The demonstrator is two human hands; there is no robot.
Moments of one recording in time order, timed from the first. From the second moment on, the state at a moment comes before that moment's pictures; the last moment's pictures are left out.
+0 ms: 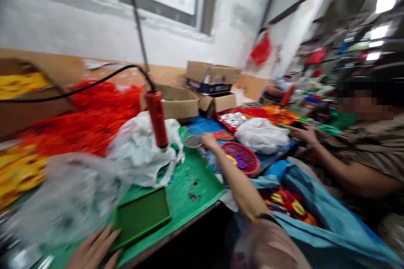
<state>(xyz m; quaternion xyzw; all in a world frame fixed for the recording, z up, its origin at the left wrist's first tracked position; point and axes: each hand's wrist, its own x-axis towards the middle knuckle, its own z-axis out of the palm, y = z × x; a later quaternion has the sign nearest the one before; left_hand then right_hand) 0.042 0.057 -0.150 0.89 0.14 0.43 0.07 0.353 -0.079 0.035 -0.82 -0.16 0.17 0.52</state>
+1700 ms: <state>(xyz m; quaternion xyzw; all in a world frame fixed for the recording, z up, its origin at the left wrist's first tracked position) 0.024 0.006 -0.088 0.92 0.21 0.31 0.09 0.266 -0.082 -0.047 -0.78 -0.55 -0.07 0.28</state>
